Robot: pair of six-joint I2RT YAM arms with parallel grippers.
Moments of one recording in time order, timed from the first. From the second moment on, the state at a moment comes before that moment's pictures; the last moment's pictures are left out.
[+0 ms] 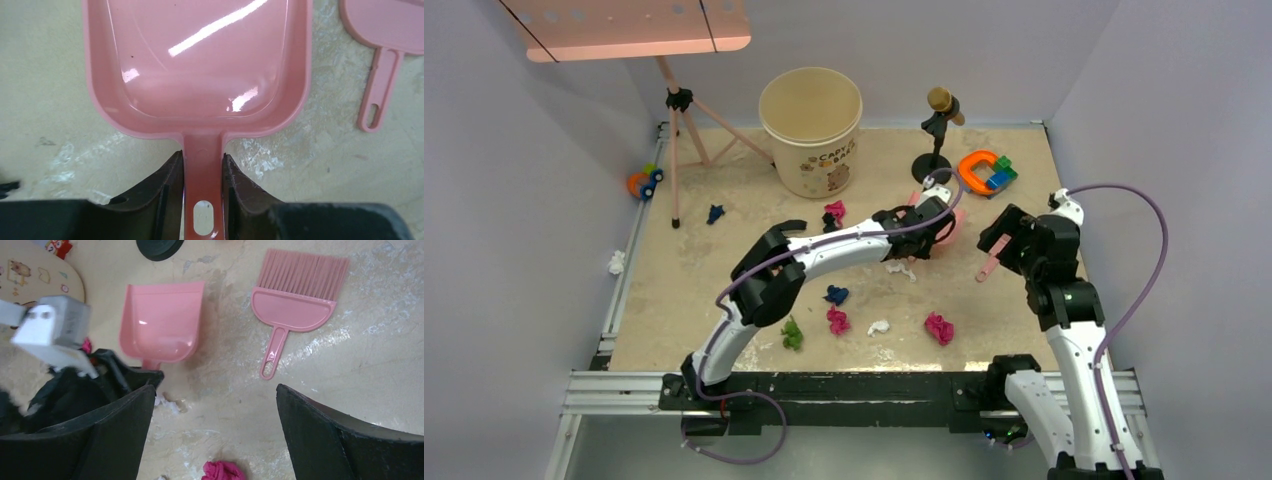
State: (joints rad) left arm -1.02 2.25 1.85 -0.47 -0.35 -0.47; right arm 0.04 0.71 0.82 -0.66 0.12 0.54
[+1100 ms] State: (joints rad) left arm -0.94 1.00 1.25 -0.86 -0.58 -0.51; right arm 0.04 0.98 0.73 -0.54 0.25 0.75
